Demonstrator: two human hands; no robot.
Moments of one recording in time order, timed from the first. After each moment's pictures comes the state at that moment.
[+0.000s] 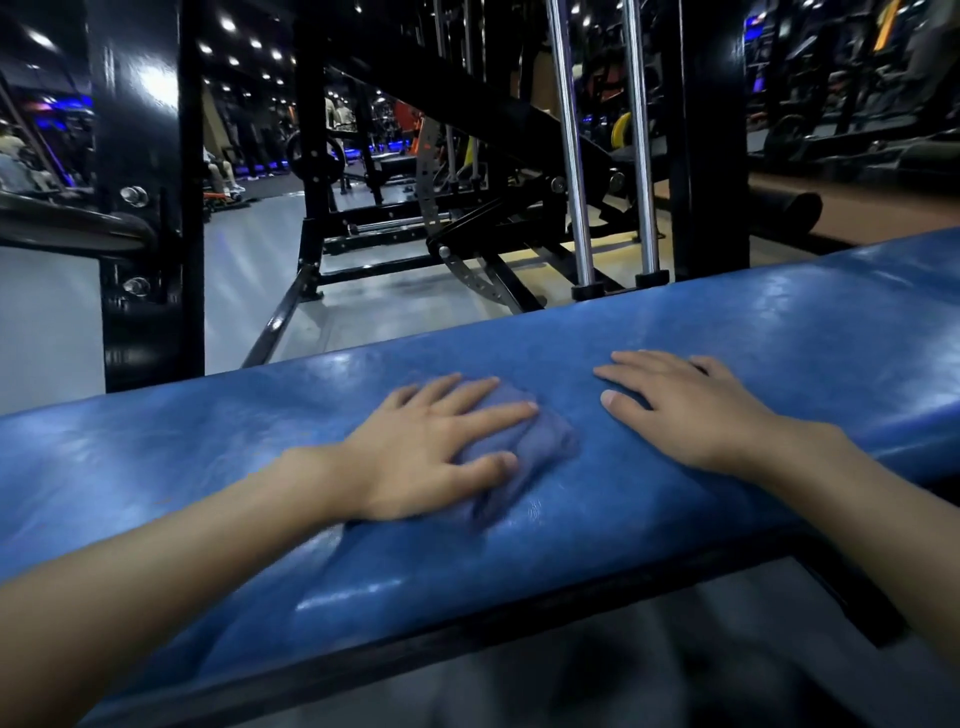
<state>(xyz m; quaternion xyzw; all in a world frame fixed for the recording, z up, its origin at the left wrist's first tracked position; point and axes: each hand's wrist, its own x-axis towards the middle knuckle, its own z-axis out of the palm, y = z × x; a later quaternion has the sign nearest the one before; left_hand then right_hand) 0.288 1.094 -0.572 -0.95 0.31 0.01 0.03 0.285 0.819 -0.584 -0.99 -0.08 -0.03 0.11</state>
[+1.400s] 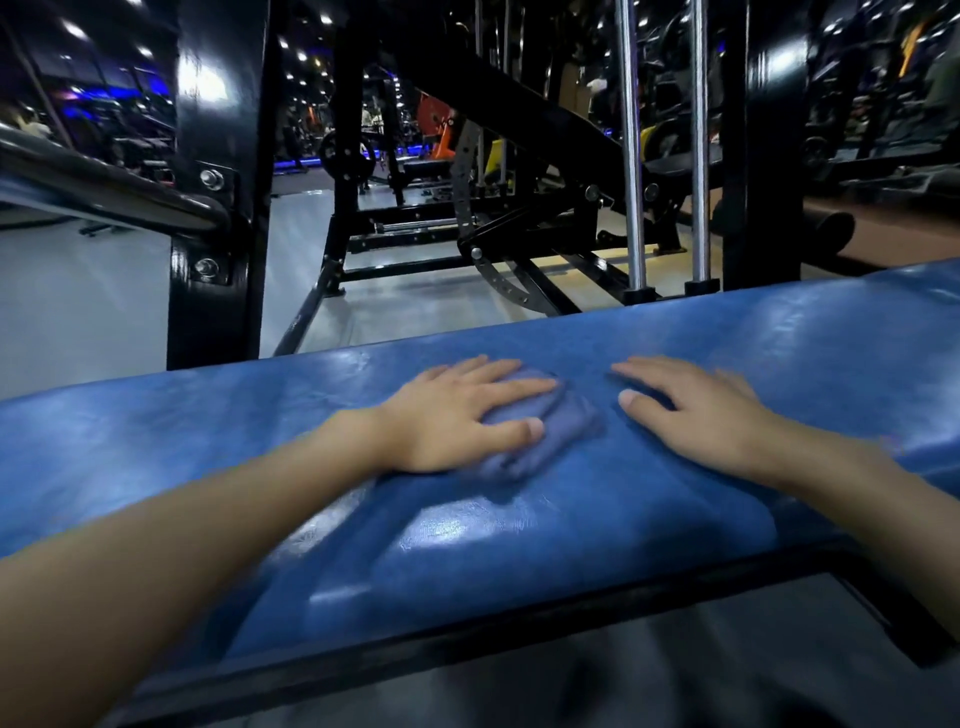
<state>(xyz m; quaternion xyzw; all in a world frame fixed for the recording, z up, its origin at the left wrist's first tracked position) 0.321 1.146 -0.577 -0.95 0.32 0.01 -0.03 0.279 0.879 -0.581 -0.98 -0.07 -0.05 0.17</state>
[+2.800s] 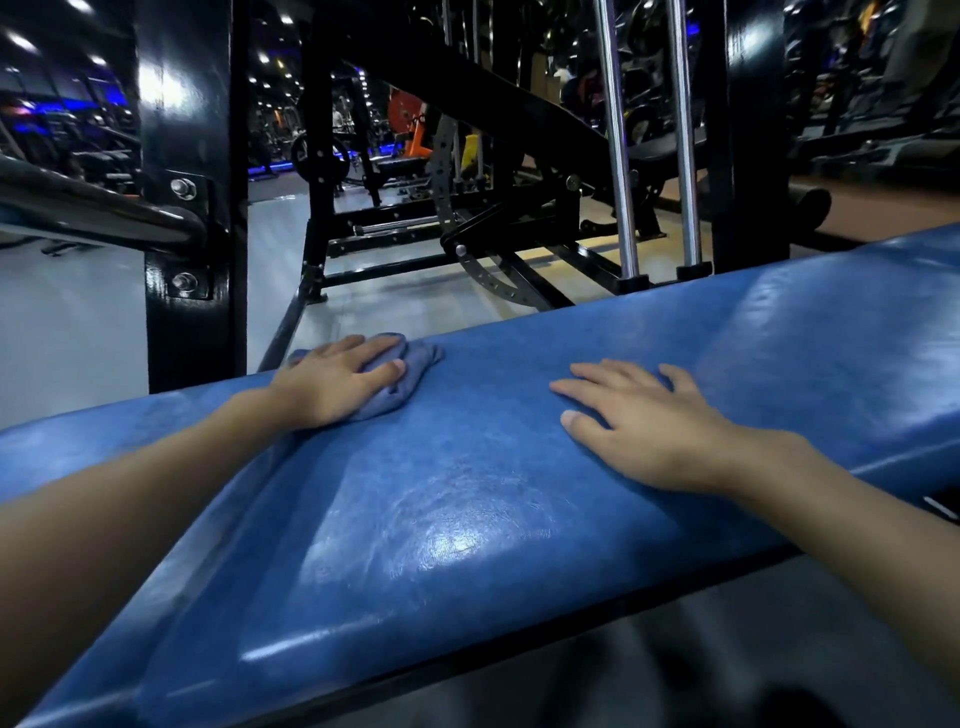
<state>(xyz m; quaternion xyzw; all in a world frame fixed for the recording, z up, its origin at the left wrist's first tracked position) 0.397 1.255 -0.573 -0.99 0.10 0.00 -0.04 0.275 0.937 -0.581 -0.99 -0.10 -0.01 0.12</state>
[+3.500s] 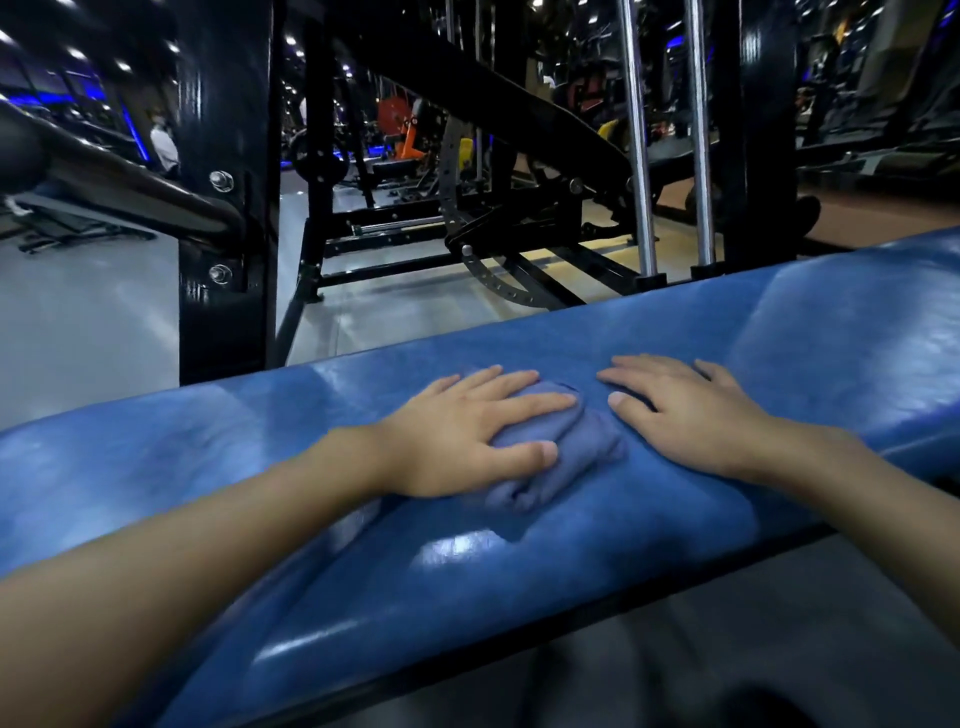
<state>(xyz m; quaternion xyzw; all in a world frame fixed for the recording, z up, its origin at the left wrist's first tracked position) 0.304 1.202 -0.574 -0.92 0.38 0.03 -0.02 0.272 0.953 -0.585 -0.99 -0.05 -0.07 0.14</state>
